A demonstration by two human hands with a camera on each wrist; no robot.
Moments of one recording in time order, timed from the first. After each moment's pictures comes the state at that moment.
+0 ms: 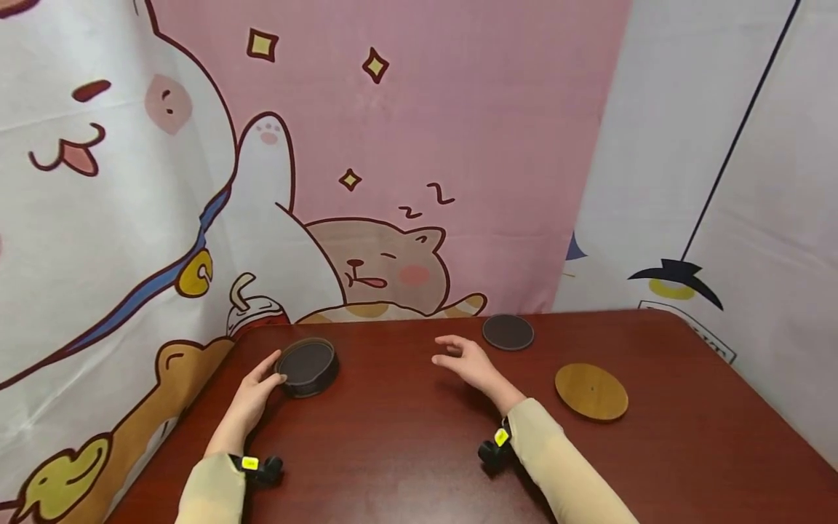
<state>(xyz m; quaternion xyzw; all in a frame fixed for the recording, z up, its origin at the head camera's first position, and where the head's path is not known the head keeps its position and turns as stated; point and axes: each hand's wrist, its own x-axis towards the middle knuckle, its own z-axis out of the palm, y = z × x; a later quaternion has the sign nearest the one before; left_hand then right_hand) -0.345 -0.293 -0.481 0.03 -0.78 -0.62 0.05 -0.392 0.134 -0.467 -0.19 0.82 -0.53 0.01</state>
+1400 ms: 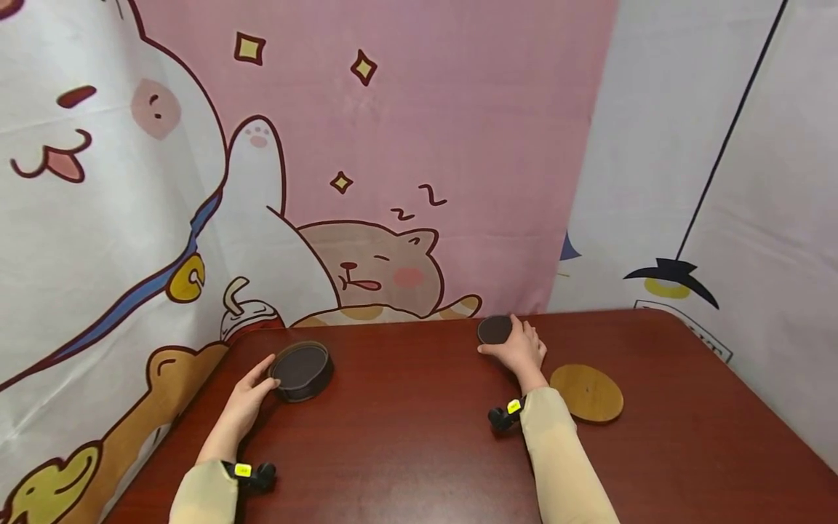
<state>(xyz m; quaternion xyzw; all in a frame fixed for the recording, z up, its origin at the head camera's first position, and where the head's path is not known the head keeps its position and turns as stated) -0.344 -0.291 -0.481 0.03 -0.78 -0.62 0.05 -0.429 0.222 -0.482 0.04 0.94 -0.33 -0.10</state>
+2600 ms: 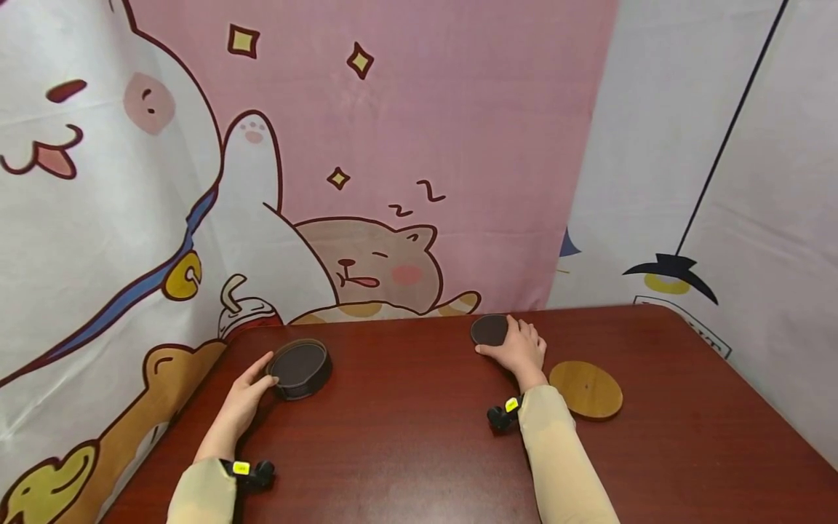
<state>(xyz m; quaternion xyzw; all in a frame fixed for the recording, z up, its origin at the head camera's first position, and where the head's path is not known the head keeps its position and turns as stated) -0.331 -0.281 -0.461 0.02 -0.79 -0.62 0.04 -0.421 0.222 -0.481 0.02 0.96 -0.26 -0.08</state>
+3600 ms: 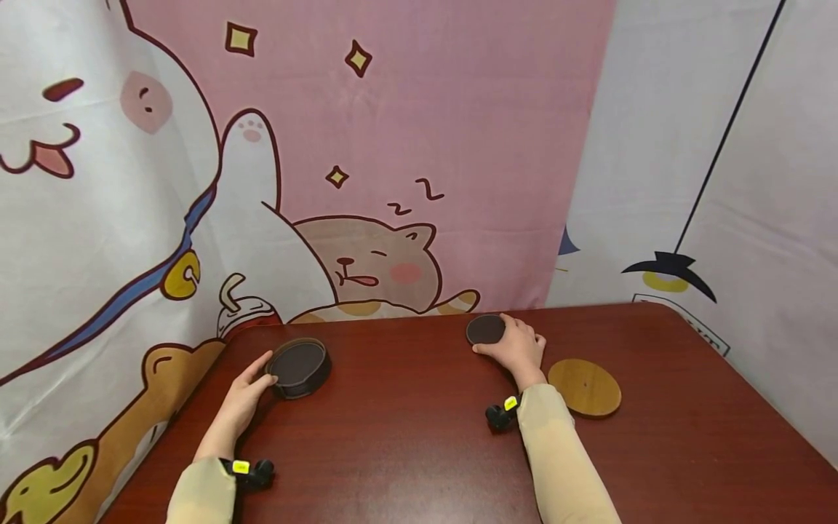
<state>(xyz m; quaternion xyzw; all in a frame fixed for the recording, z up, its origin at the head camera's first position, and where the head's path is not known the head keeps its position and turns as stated) -0.345 -0.291 -0.481 0.03 -0.80 -0.60 0.05 -0.423 0.221 -0.483 0.01 0.96 -0.26 -0.12</state>
